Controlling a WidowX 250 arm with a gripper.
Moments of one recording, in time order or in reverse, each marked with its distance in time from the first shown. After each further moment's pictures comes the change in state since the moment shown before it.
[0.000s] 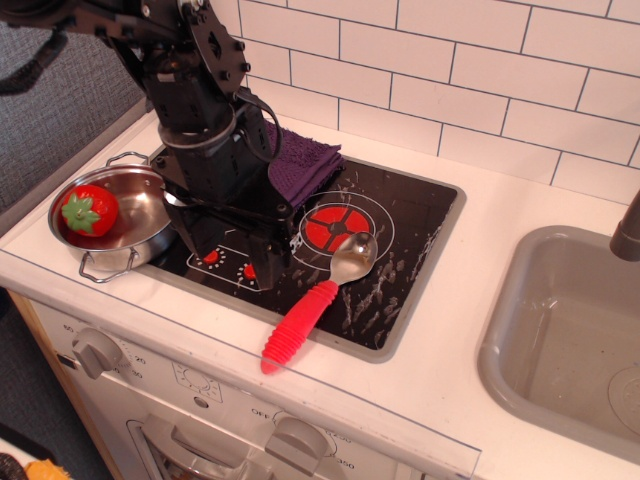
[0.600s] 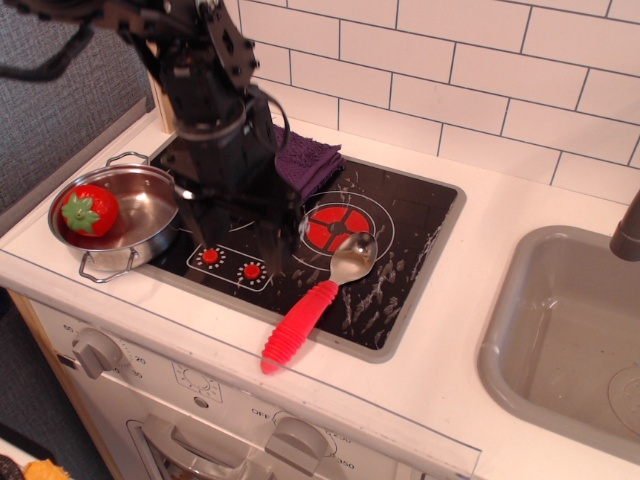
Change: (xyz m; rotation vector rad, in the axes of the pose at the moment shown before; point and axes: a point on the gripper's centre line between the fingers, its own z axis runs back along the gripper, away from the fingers) arm 0.019 0.011 -0.010 -0.005 0.007 0.063
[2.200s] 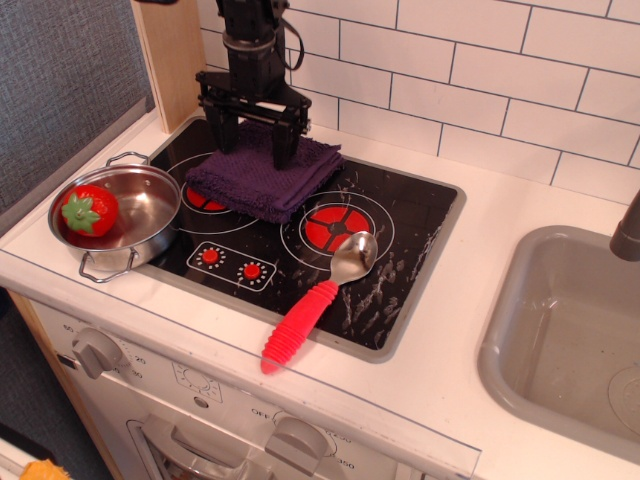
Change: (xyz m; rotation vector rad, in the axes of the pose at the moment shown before) arm 0.117 0.085 -0.055 0.140 0.099 0.132
